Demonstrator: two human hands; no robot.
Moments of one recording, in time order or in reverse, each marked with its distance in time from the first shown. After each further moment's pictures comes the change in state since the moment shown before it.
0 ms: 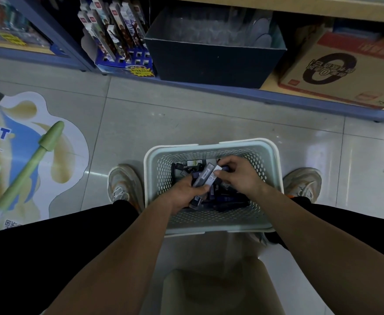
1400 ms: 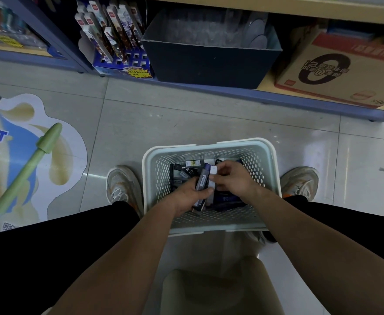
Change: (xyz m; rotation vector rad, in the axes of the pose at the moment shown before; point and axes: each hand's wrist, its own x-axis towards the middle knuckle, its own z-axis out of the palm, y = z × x) left_hand -0.008 0.005 0.014 0.020 -0.055 0.021; right_hand -0.005 0.002 0.011 0.098 -0.035 0.158
